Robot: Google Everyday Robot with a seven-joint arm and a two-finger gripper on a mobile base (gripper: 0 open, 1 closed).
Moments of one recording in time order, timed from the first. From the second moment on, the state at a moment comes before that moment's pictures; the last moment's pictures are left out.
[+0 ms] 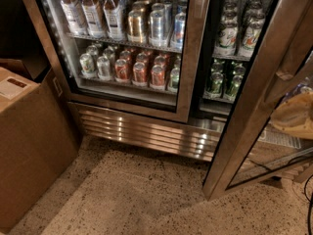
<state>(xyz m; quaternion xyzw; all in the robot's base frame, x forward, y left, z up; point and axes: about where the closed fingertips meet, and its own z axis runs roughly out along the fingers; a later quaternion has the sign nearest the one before) 0.422 -0.262 0.896 -0.59 0.73 -0.01 0.34</state>
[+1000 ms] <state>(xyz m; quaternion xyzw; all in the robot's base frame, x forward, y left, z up) 0.395 -0.257 0.871 -0.60 0.73 0.01 0.33</state>
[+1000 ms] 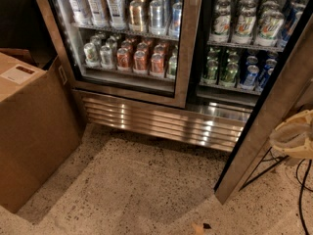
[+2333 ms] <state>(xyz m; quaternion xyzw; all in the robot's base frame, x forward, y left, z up) 0.395 -0.257 0.871 -0.60 0.73 0.01 0.33</state>
